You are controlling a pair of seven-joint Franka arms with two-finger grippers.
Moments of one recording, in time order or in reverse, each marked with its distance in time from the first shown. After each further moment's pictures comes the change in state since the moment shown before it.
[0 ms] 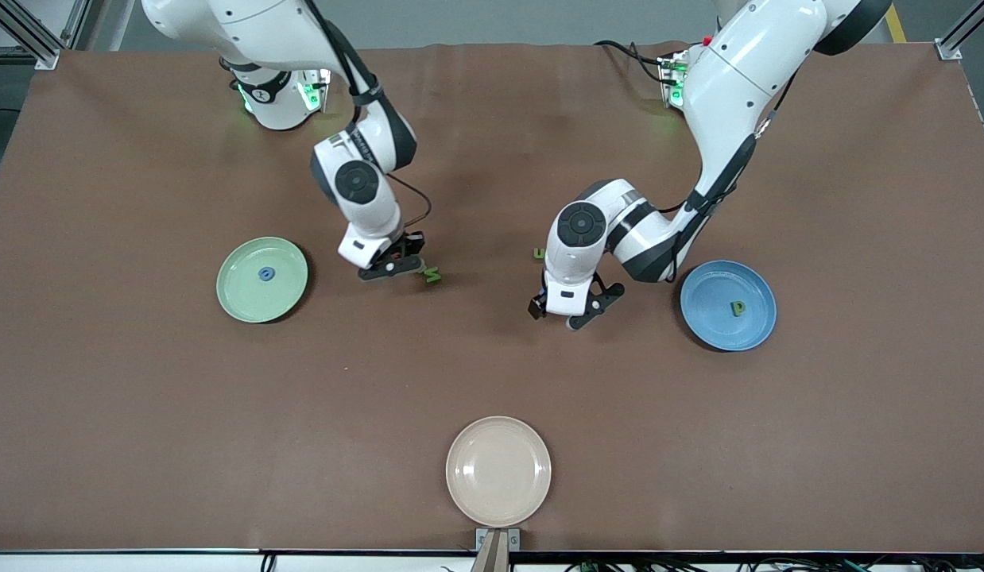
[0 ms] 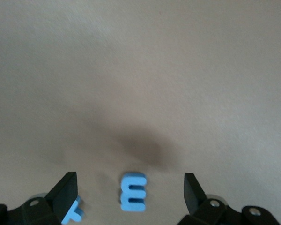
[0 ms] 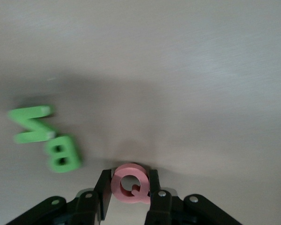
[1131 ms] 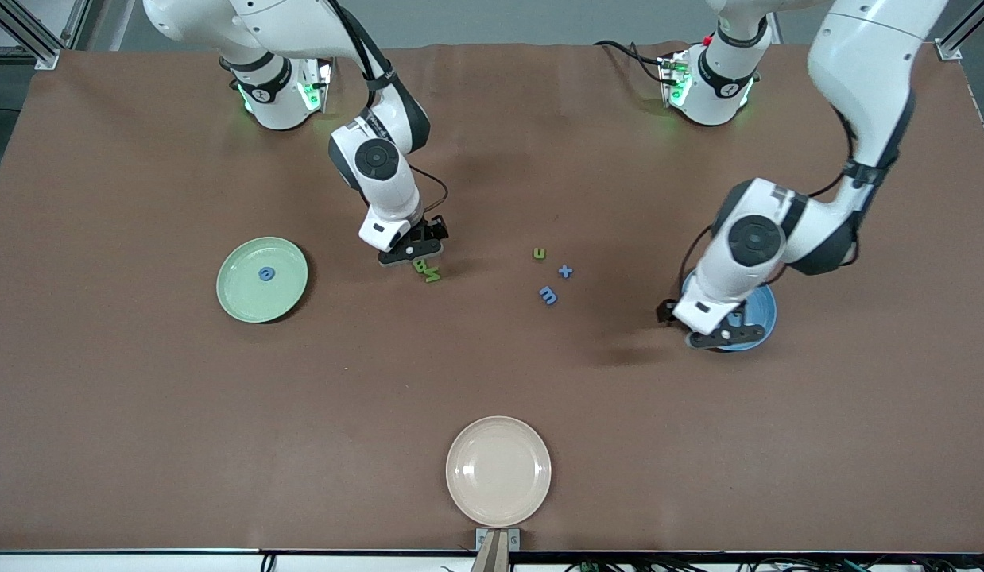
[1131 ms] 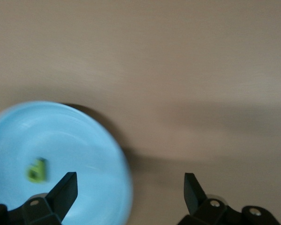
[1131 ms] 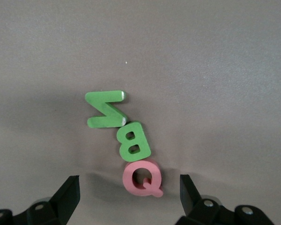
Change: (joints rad) left arm 0.355 -0.257 0.002 -0.243 0.024 0.000 0.788; right arm 0.134 0.022 0.018 -0.032 0.000 0.151 0.149
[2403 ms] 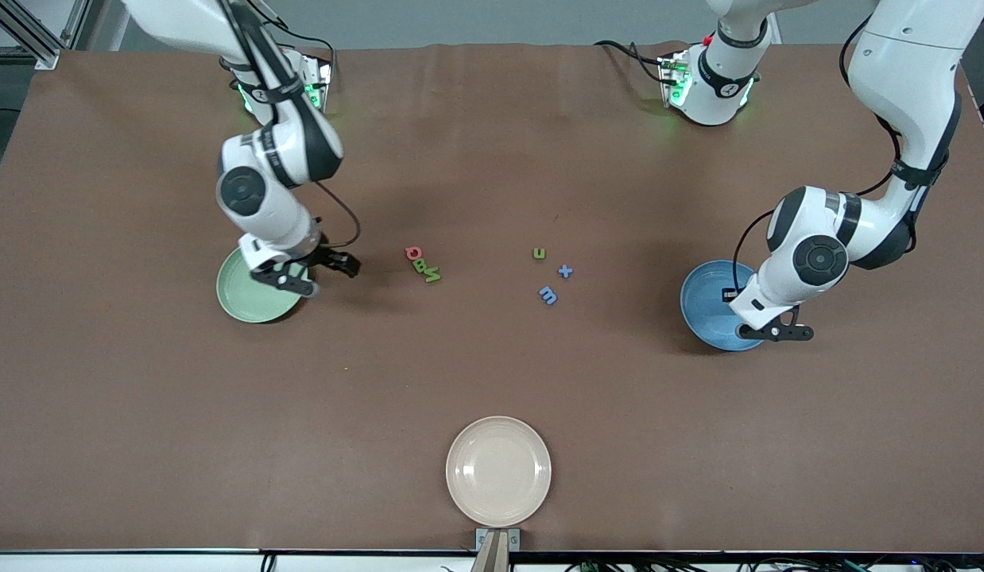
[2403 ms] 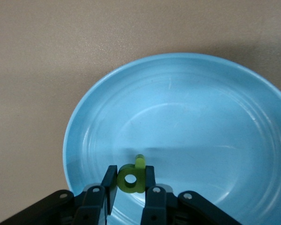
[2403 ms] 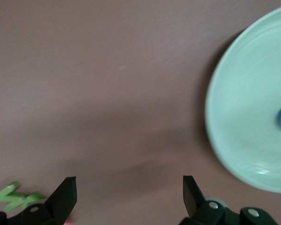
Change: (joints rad) left arm 0.158 0.002 0.118 -0.108 -0.002 -0.019 0.466; right arm -0.307 -0.188 0.012 -0.043 0.004 -0.181 0.272
